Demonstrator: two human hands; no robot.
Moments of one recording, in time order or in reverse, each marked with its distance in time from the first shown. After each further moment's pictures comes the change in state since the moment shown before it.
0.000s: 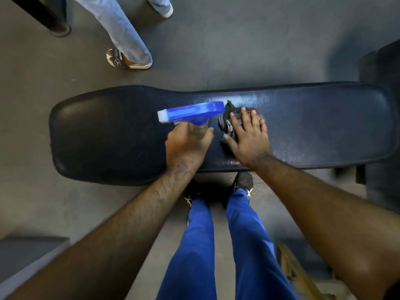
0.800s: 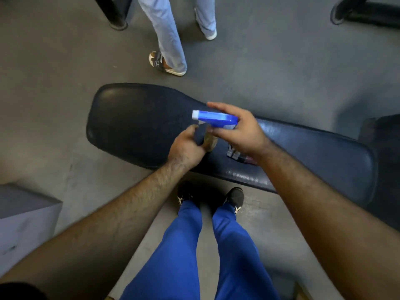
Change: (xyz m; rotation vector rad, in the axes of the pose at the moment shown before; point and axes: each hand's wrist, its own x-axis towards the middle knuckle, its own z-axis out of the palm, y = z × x) left_hand -0.022 -0.009 -0.040 -0.222 -0.096 -0.088; right_hand -0.006 -0.087 -0.150 0.993 -0.190 -0.410
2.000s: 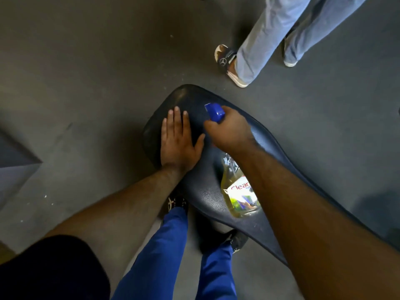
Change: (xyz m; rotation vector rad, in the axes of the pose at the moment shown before) left_hand 0.184 -0.265 -0.139 0.449 0.446 -0.026; right_hand 0.259 -0.021 0.294 -0.736 -0.133 0.339
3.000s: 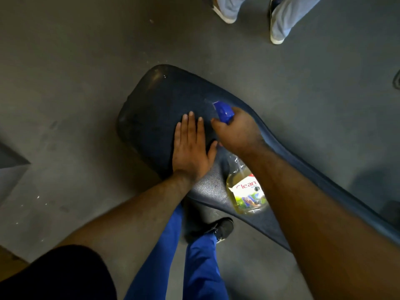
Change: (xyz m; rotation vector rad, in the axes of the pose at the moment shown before) left_hand -0.056 0.077 0.034 0.083 0.000 0.158; right_hand -0.036 0.069 -0.028 0.006 0.067 0.106
